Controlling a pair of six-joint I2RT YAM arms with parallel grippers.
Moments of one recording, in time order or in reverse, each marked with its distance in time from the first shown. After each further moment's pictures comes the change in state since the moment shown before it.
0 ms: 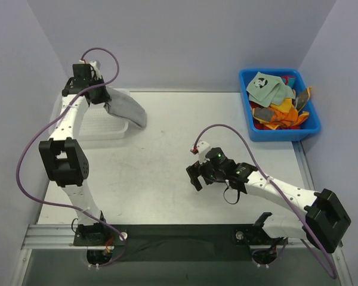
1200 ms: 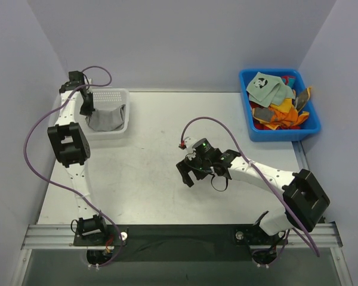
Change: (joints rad) left arm 0.151 0.478 0.436 -0.293 -0.224 0.321; right arm -0.005 0.252 0.212 -0.116 -0.105 0.004
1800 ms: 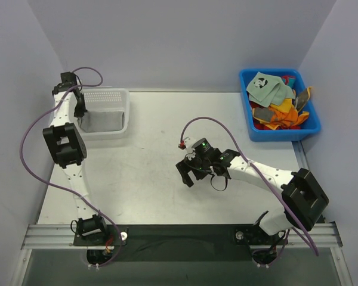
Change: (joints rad) left arm 0.045 -0.001 0.000 0.001 -0.094 -0.023; right arm 0.000 0.011 0.004 -0.001 -0.003 0.000
